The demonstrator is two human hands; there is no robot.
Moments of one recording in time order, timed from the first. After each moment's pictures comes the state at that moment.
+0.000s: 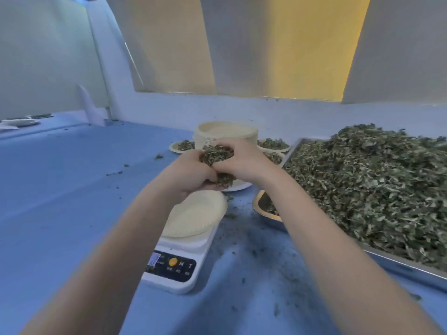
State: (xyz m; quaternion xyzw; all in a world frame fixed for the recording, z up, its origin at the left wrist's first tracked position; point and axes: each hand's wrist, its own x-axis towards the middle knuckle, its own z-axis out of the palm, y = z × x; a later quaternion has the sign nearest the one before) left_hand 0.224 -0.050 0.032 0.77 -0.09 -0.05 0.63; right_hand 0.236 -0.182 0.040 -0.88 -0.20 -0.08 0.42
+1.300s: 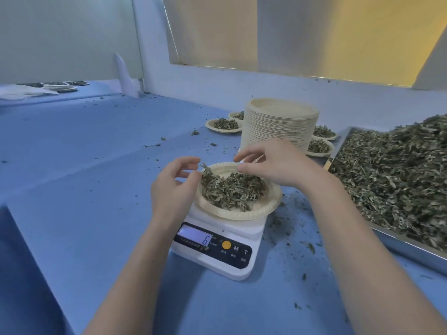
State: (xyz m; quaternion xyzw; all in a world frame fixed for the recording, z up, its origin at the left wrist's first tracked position) left_hand 0.213 0.050 -0.064 0.76 0.03 0.29 0.59; right_hand 0.244 -0.135 0.014 -0.94 -0.22 -0.02 0.28
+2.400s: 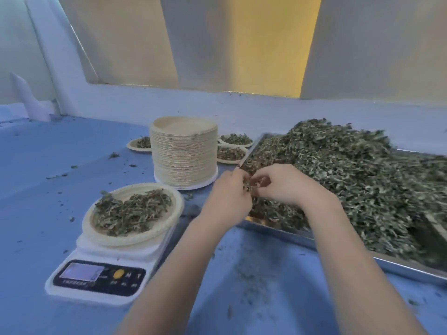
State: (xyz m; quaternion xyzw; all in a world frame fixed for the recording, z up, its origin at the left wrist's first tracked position) left_hand 0.224 -0.170 -0.025 0.91 -0.25 0.10 0.32; right_hand 0.207 -0.304 0.014 -0.99 -0.02 -0.02 0.15
